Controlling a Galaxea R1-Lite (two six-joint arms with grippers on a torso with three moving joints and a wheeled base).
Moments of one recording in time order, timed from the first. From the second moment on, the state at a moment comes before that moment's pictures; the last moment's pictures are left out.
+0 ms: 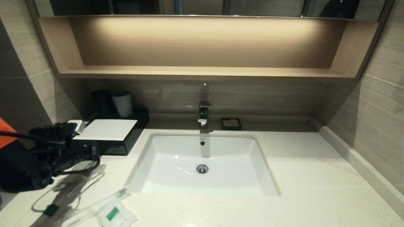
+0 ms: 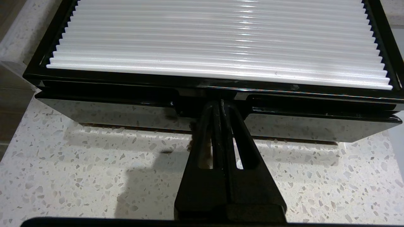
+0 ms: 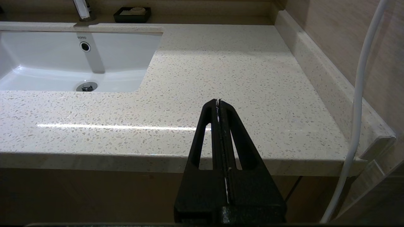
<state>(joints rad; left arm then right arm) 0.23 2.08 -0.73 -0.92 -0.20 0.11 0.00 0.00 0.00 0.00 0.00 0.00</state>
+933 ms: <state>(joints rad) 0.23 2.05 -0.76 -0.85 -0.20 0.14 0.00 0.00 0.00 0.00 0.00 -0.01</state>
